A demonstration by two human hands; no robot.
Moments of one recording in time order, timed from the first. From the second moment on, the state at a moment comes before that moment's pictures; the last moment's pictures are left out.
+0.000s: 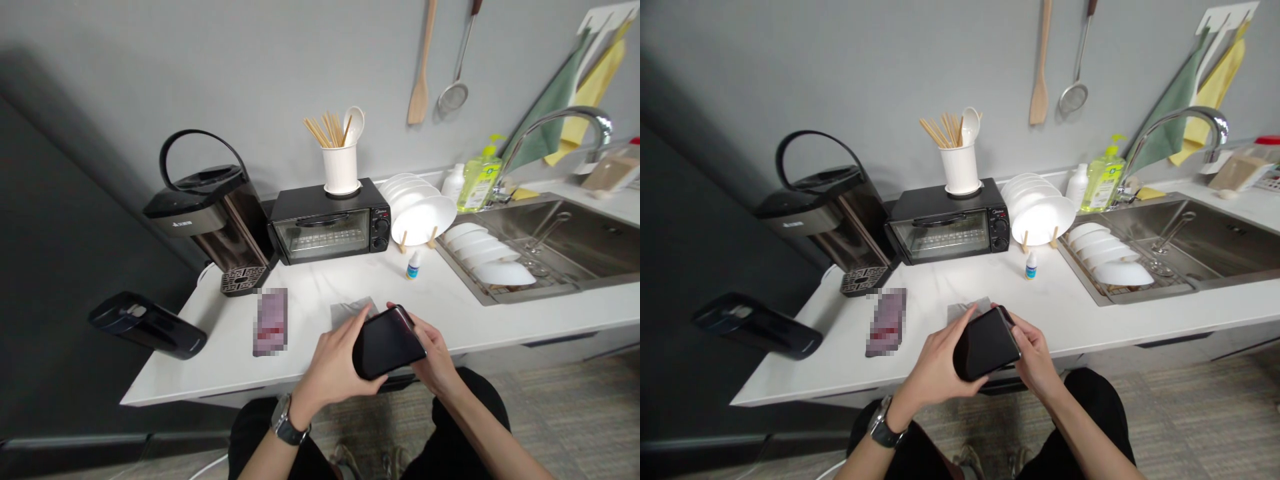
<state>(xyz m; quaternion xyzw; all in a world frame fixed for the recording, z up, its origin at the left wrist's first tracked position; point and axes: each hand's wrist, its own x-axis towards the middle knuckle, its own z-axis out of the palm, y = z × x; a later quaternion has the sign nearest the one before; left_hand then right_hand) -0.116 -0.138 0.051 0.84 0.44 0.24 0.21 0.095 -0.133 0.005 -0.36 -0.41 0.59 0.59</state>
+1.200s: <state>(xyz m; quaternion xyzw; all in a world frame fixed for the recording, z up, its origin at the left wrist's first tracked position) -0.143 0.041 -0.001 0.84 0.48 0.20 0.15 0.145 -0.136 -0.045 -0.49 -0.38 0.55 0.56</state>
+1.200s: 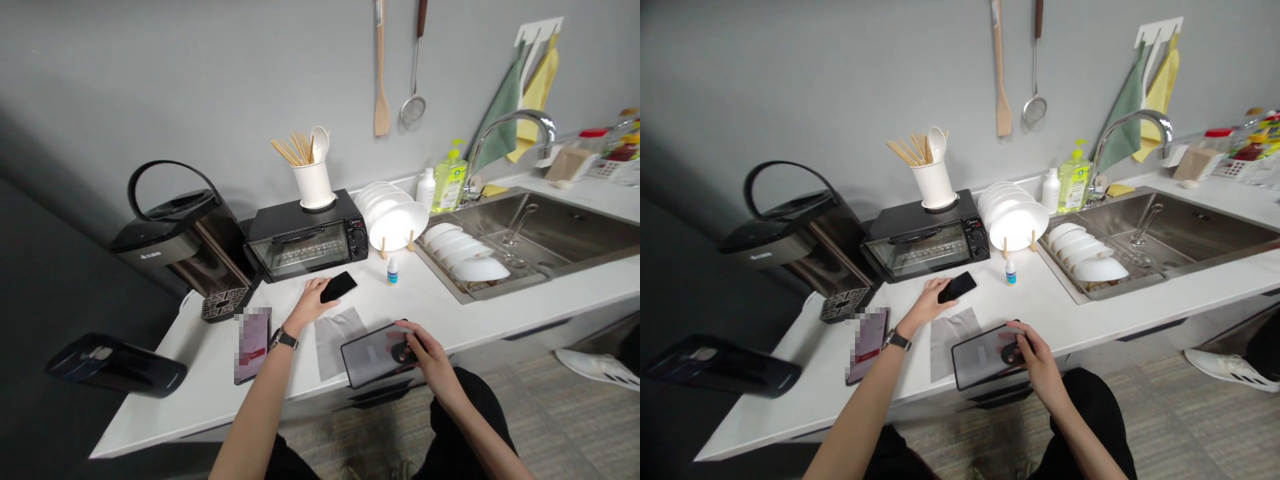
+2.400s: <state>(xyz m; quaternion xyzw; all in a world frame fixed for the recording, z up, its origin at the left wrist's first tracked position) -0.184 -0.158 -0.014 0.73 0.60 0.30 0.09 0.130 -0.081 -0.015 -0.52 -0.65 0.26 0.48</state>
